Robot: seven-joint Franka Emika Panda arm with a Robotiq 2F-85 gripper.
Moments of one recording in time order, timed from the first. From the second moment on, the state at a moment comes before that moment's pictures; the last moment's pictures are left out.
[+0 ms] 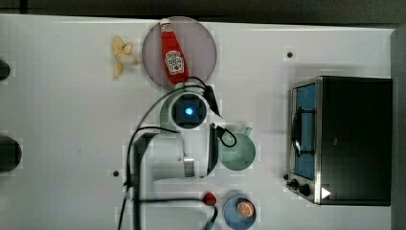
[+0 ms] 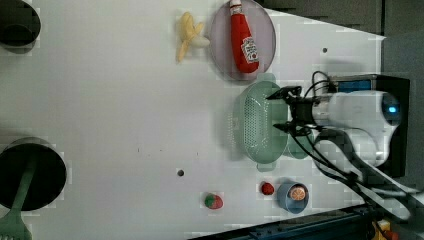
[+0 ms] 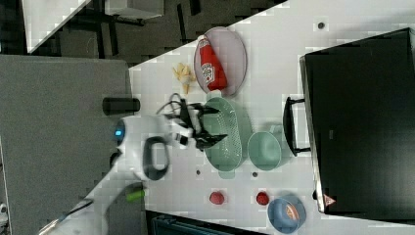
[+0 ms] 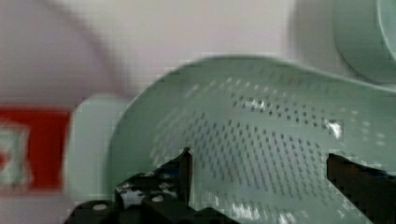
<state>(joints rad) 0.13 0.26 -0.03 -2.30 0.01 0.98 0.55</state>
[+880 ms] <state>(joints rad) 0.14 0.09 -0.15 -1.65 -0.04 0.22 -0.08</state>
